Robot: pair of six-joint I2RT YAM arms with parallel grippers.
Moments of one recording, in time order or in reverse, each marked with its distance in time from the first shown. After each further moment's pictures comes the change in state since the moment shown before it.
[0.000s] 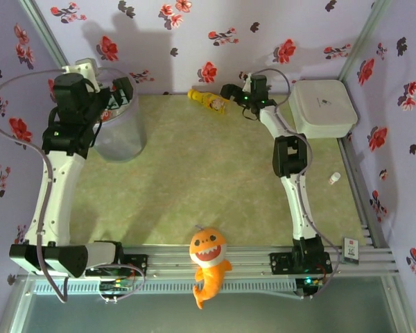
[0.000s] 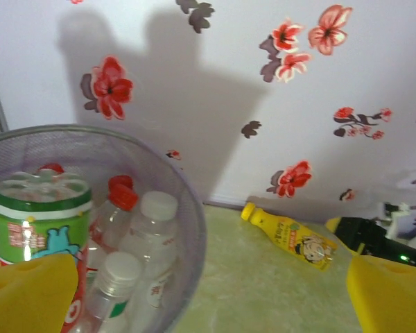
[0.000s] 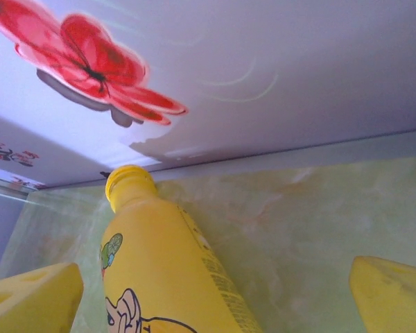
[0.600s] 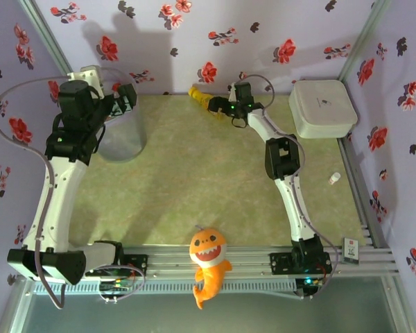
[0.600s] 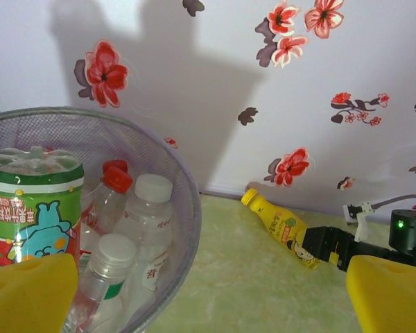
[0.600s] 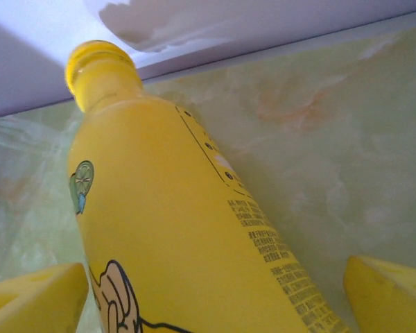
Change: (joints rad) left arm -0.026 -0.042 -0.077 0.024 -0.019 -0.001; right arm 0.090 -0.009 -0.038 -0.149 0.080 -0.113
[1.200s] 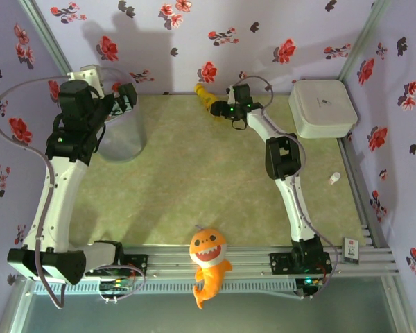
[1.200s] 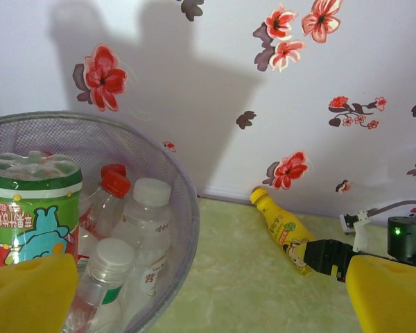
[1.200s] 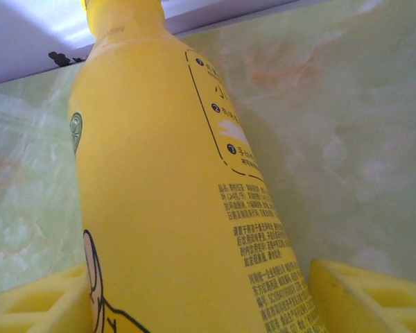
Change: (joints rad) left arm -0.002 0.000 -0.002 0.013 0.000 0.000; right arm 0.005 -0.060 -0.087 -0.041 0.018 -0.037
